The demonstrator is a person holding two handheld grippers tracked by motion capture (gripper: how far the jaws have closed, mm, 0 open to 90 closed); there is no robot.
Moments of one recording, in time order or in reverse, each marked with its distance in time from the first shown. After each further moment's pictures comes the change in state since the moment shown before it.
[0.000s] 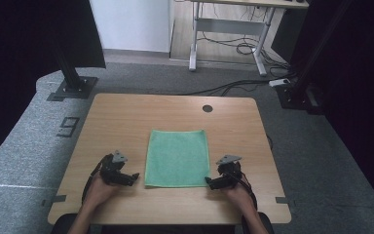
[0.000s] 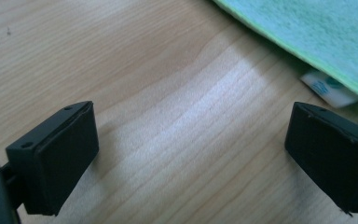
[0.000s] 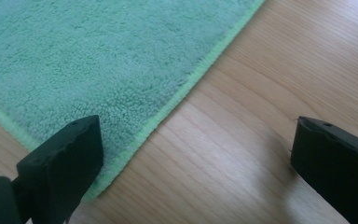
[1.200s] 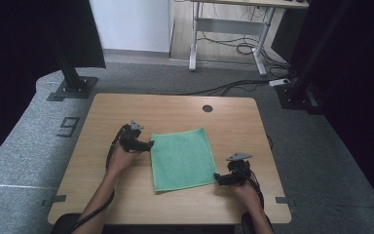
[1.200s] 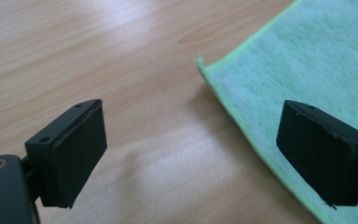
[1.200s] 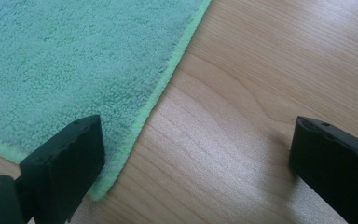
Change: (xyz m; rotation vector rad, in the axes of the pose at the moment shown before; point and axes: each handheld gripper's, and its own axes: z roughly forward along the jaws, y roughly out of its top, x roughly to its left) left arm 0.031 0.101 0.059 -0.084 0.071 -0.065; right arm -0.028 -0.010 -0.007 -0.009 -0.040 0.080
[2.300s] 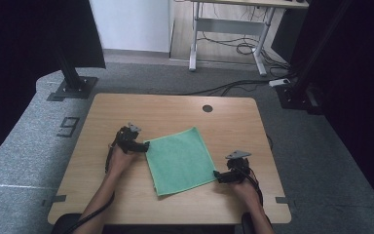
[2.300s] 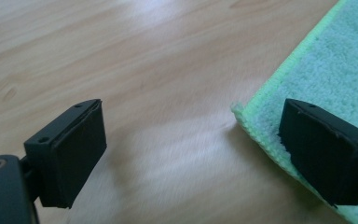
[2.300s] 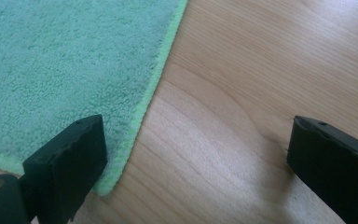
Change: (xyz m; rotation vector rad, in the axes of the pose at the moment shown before) left arm 0.012 -0.023 0.008 0.057 0.109 -0.008; right arm -0.003 0.006 0.005 -0.015 -0.003 -0.021
